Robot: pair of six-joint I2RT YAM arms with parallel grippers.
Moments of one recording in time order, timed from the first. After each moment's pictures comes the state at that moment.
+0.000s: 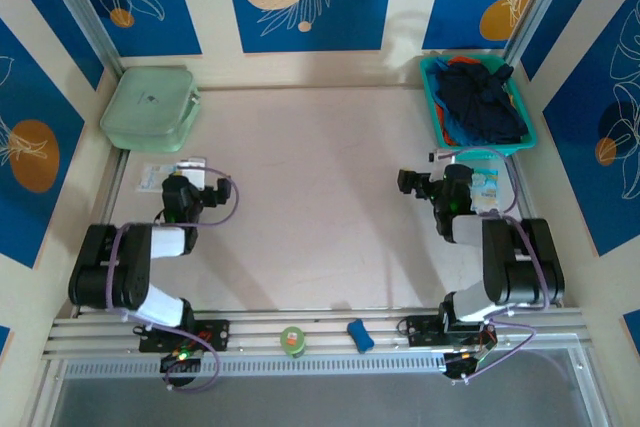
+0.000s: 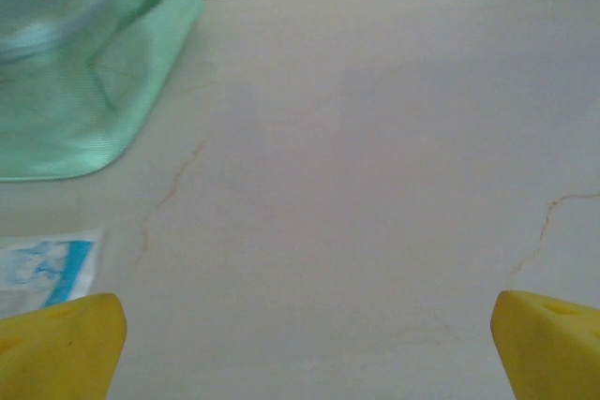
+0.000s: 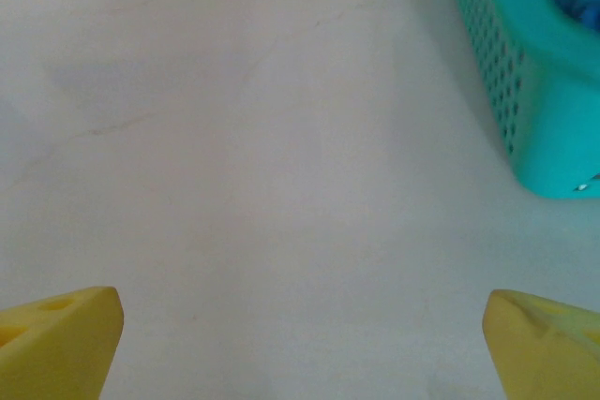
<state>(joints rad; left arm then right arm) -0.04 1.44 0.38 0.70 0.01 0.05 -0.01 1.44 0.46 0.53 -0.15 0.09</state>
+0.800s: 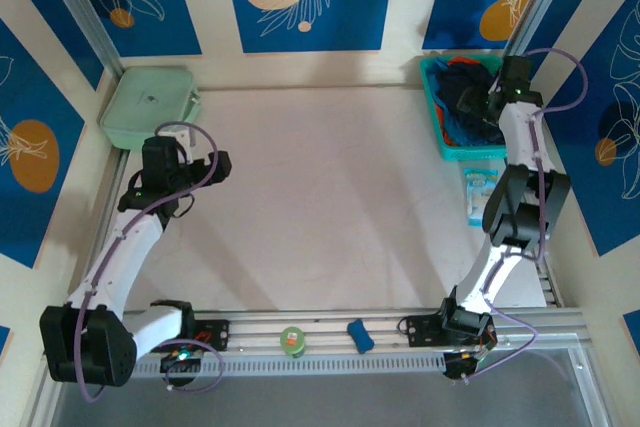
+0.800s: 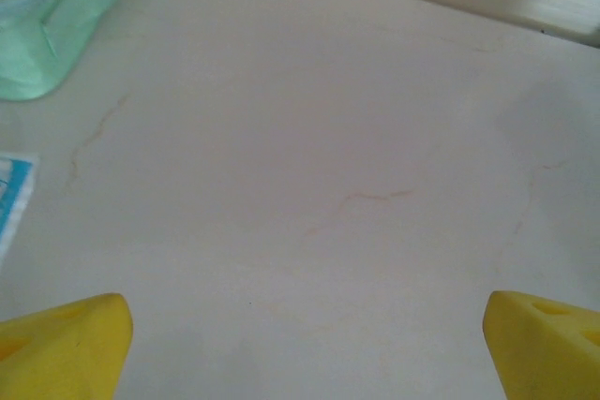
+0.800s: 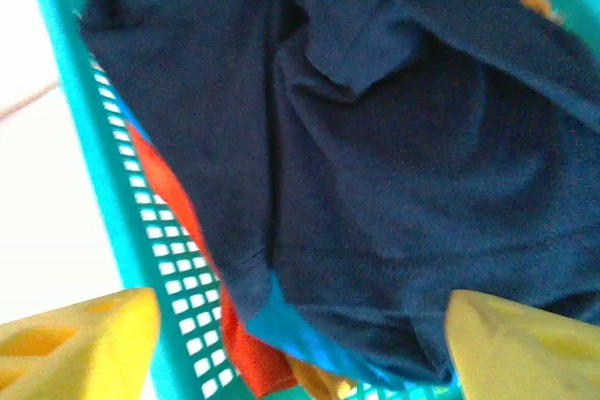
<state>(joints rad) -0.09 1.10 0.87 -0.39 0.13 -0.29 -0.25 1.94 1.77 -0.71 -0.06 0.24</state>
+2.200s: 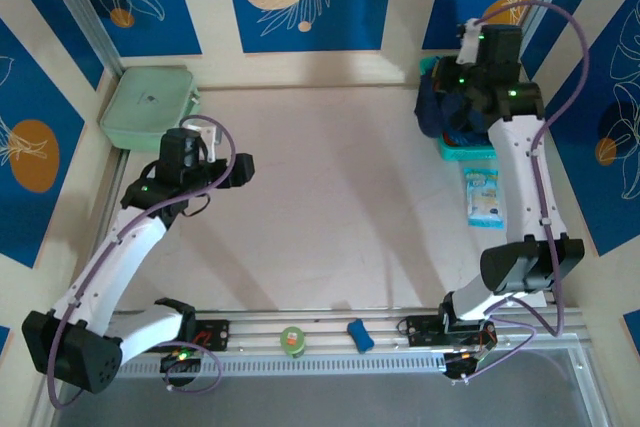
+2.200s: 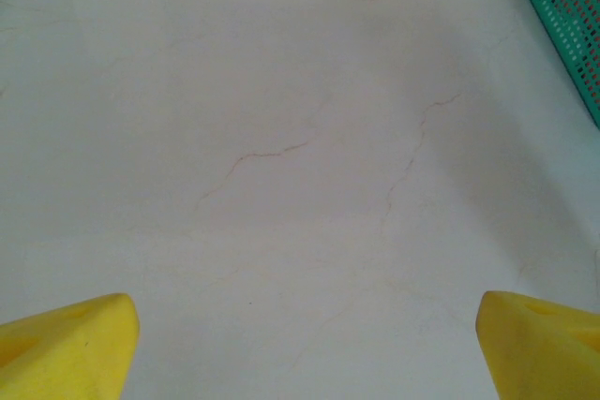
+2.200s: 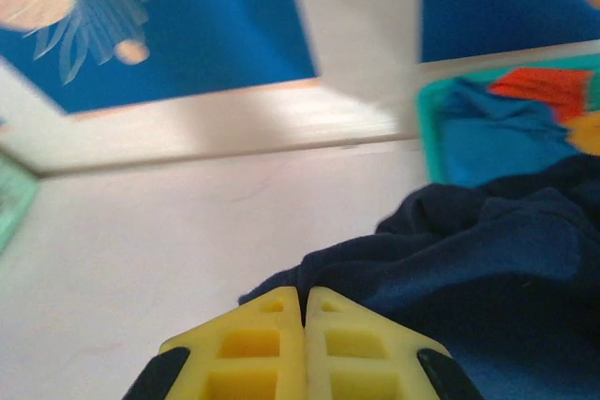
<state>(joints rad) -0.32 1.08 1.04 -0.61 0.09 -0.32 0.07 1.54 1.84 -0.82 -0.14 0.19</state>
